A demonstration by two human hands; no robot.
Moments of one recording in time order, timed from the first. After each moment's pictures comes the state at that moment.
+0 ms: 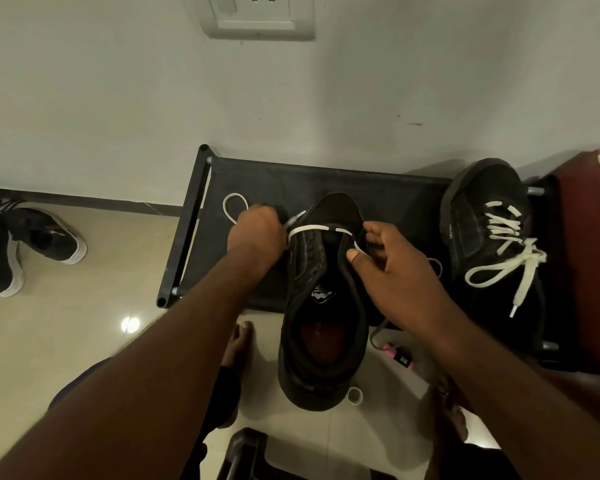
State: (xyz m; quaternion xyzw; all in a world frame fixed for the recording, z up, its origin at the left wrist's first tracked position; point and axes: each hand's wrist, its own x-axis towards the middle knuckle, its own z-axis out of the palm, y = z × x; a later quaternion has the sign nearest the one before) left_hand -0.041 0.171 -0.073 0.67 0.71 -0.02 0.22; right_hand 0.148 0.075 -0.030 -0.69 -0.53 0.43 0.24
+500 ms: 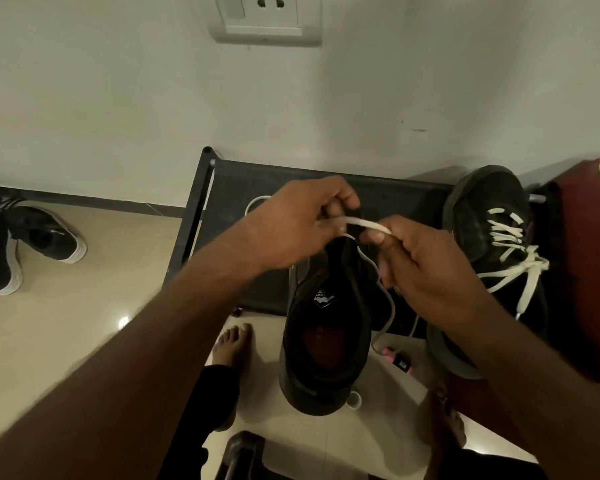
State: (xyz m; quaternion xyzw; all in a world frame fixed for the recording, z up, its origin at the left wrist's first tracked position) left_hand -0.017 0.153 0.024 0.76 0.49 0.10 0.42; right_hand 0.172 0.084 -0.012 -0.59 -0.66 0.38 0.28
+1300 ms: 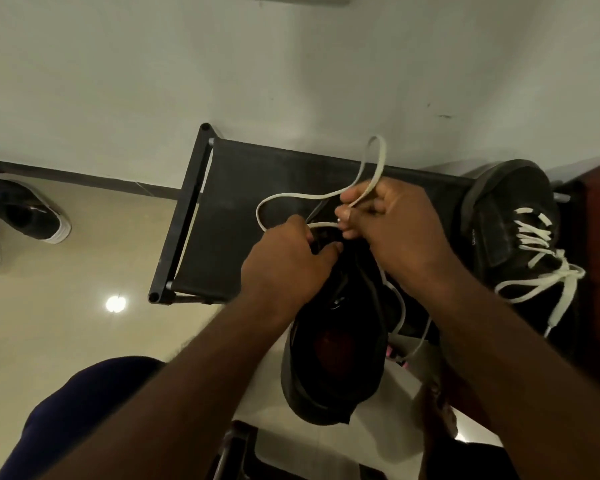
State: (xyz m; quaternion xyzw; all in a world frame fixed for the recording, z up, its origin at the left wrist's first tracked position) left_hand -0.019 0.119 -0.032 0.59 0.72 0.06 0.36; right_hand 0.124 0.135 -0.029 -0.64 -0.49 0.48 0.35
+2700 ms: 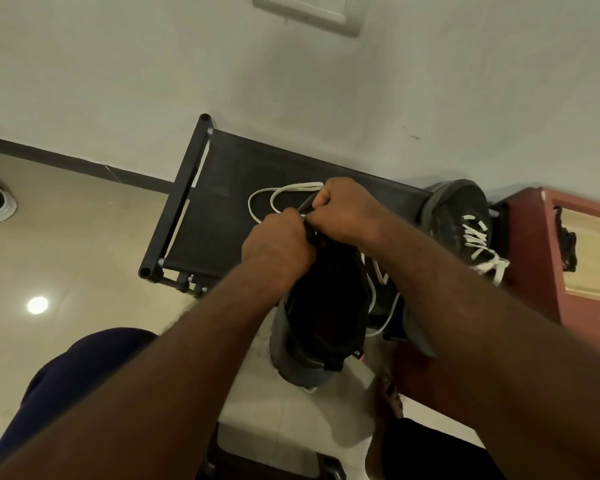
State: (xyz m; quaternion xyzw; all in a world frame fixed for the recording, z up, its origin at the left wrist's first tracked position) left_hand -0.029 0.119 -0.024 0.63 0.68 0.01 0.37; right_hand 0.081 0.159 -0.010 -0.71 -0.61 0.36 0.01
